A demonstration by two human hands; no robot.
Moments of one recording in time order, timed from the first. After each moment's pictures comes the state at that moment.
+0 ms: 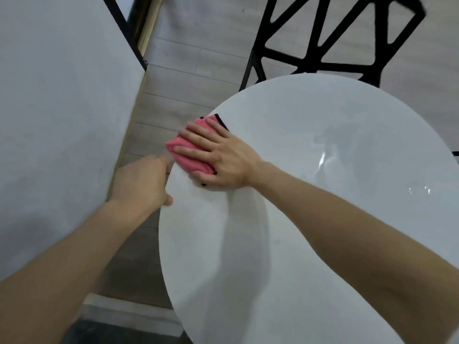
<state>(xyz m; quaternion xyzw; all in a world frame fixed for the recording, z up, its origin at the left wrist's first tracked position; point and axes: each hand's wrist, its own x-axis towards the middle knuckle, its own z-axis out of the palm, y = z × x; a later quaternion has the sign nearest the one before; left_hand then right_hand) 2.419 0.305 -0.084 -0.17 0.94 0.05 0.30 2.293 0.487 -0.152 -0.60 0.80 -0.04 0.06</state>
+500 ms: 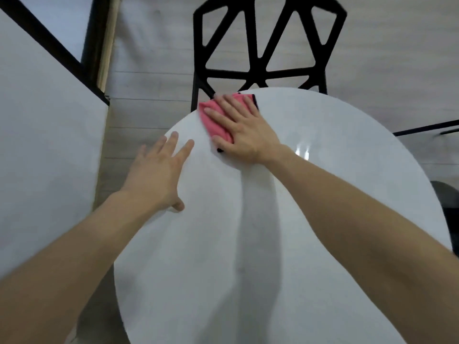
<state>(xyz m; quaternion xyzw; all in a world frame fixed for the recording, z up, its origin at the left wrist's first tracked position) 2.300 0.399 -0.070 0.02 0.96 -0.02 0.29 2.175 0.604 -0.147 -0.35 0.93 -0.06 0.07</state>
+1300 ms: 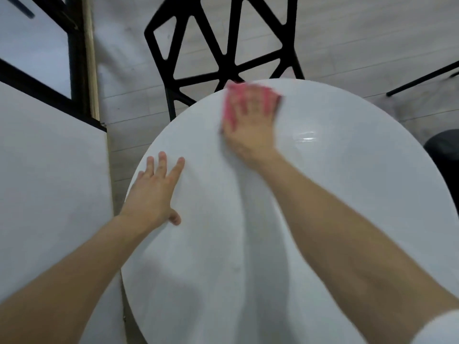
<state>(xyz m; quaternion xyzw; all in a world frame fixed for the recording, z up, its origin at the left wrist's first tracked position) 2.289 0.420 -0.080 0.06 0.94 -0.07 0.33 2.182 0.643 -0.148 -0.04 0.99 -0.10 0.03</state>
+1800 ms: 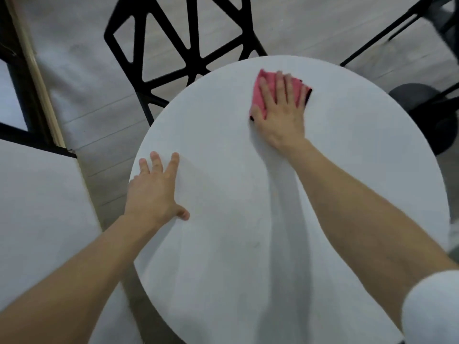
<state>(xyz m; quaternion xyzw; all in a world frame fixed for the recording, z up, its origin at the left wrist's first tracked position) 2.286 0.411 -0.080 0.12 0.94 -0.09 0.30 2.234 0.710 -0.142 0.12 0.99 -0.10 0.03</state>
